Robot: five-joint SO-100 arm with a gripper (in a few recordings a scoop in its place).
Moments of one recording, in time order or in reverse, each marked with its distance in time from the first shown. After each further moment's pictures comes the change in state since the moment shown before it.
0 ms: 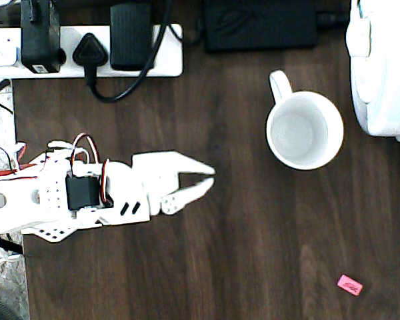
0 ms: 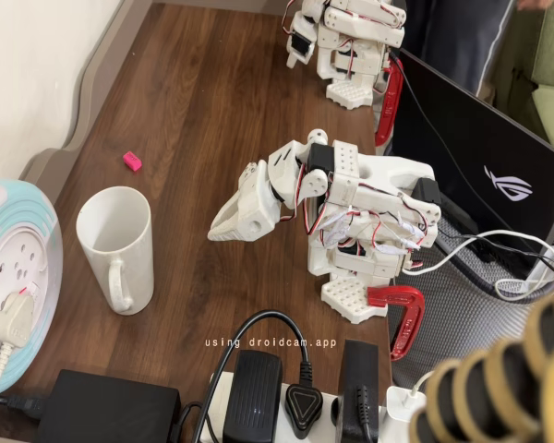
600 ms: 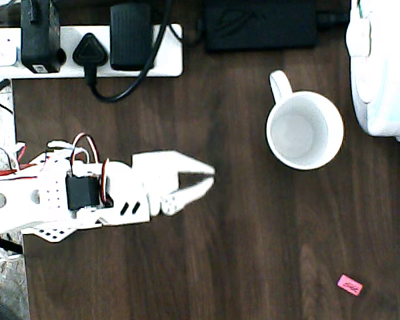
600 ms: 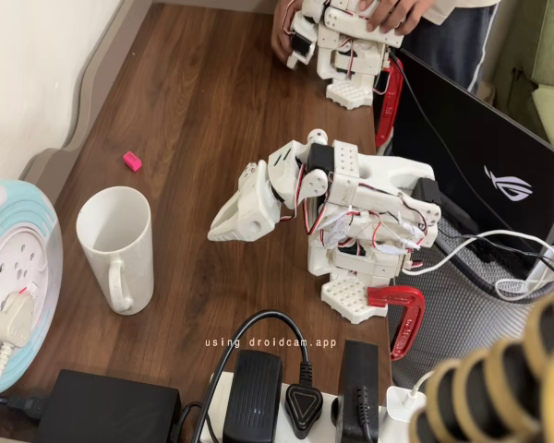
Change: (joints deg) arm 1.7 0.0 0.0 0.0 0.0
